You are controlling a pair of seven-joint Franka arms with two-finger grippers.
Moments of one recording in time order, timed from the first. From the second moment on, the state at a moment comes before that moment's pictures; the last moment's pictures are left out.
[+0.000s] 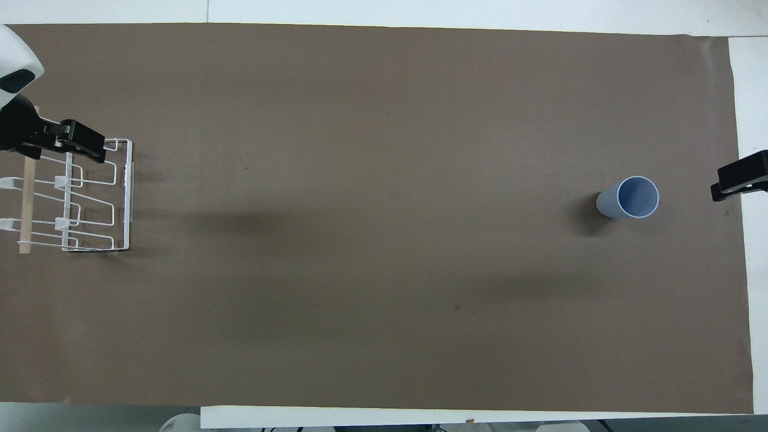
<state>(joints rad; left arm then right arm) 0.06 0.11 -0.18 -1.61 0.07 1.62 0.03 -0.02 0.00 -0.10 -1.53 -0.04 1.37 -0.06</state>
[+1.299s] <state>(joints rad) 0.06 0.11 -0.18 -1.61 0.07 1.62 0.03 -0.11 0.02 -0.10 -2.00 -0.02 2.00 -0.24</state>
